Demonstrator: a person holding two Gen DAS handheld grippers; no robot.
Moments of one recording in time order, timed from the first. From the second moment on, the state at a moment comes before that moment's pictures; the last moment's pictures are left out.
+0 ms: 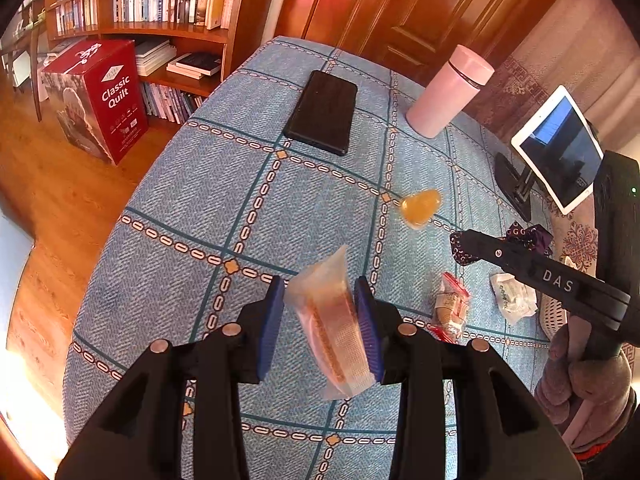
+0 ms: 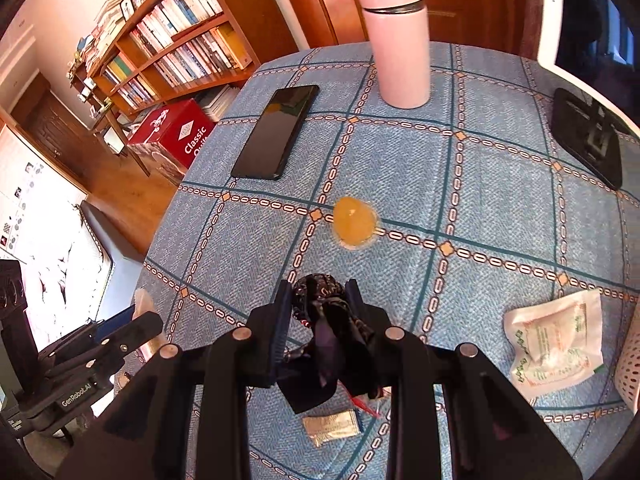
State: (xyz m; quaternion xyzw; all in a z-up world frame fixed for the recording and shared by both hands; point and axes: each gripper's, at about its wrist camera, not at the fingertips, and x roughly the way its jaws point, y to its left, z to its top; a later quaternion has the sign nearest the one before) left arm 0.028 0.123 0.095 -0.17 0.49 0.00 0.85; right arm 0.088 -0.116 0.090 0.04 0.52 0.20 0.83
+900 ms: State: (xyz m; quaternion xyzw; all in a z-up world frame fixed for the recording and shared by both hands) left arm 0.028 -0.032 0.138 -0.09 0.48 -0.12 0.86; right arm -0.008 -0.380 0.142 0.18 0.45 0.02 0.88
